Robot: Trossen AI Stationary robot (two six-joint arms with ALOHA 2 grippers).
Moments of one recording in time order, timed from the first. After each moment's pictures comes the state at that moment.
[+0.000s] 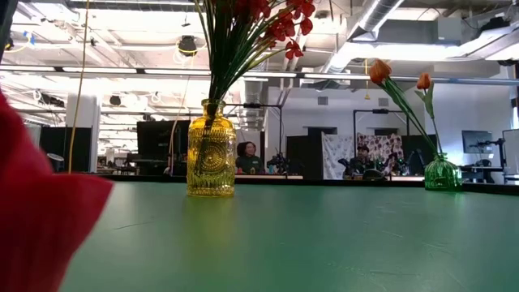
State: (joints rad) left arm 0.58 1.66 1.73 0.15 0.82 -1.04; right arm 0.10 1.14 1.25 -0.04 0.68 -1.24
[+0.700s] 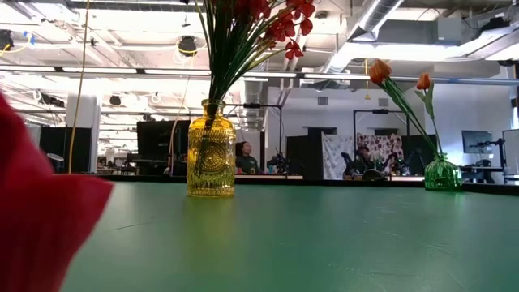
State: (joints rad) left arm 0.66 1.26 1.60 -0.46 0.43 -0.19; right arm 0.31 0.87 1.25 -0.58 0.34 0.17
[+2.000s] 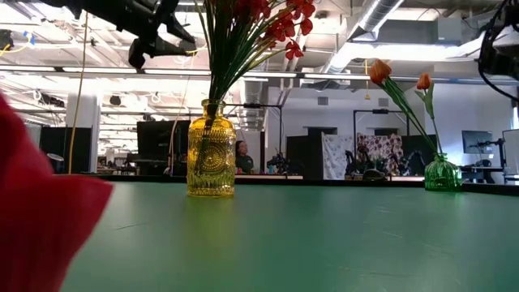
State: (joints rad) left arm 0.49 0.85 0.71 0.05 -0.28 -0.53; right arm 1.33 0.65 0.99 -0.85 1.05 0.95
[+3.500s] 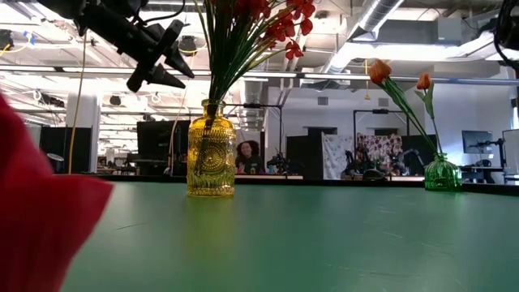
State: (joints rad) left arm 0.63 0.94 0.71 -0.14 -0.06 -0.49; right arm 1.26 0.88 1.09 -1.09 0.84 1.39
